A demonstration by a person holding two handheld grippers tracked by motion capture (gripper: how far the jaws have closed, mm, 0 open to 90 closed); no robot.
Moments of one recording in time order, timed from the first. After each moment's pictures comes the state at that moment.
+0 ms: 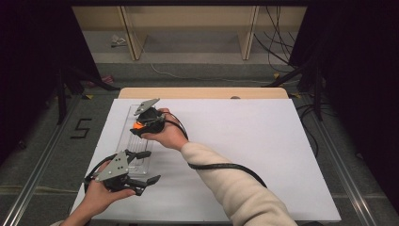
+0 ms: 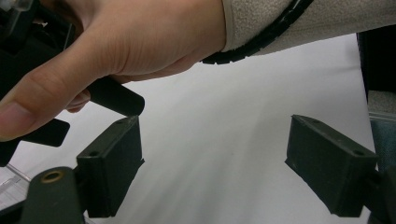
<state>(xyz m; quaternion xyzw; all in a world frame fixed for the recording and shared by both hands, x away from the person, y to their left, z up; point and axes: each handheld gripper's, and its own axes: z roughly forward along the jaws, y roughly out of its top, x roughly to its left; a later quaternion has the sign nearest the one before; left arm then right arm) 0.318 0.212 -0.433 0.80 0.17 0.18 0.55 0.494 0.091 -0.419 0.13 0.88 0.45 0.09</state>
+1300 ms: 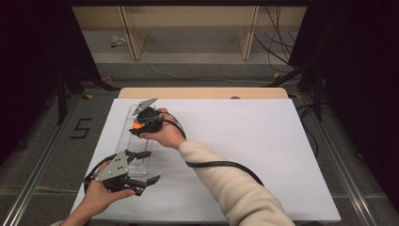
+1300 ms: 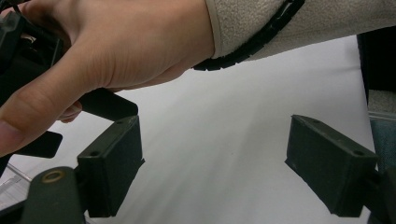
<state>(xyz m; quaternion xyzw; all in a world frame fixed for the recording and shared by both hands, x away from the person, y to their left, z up) 0.318 0.212 -0.433 0.80 0.17 0.18 0.55 0.502 0.099 -0.427 0.14 0.89 0.43 0.08</state>
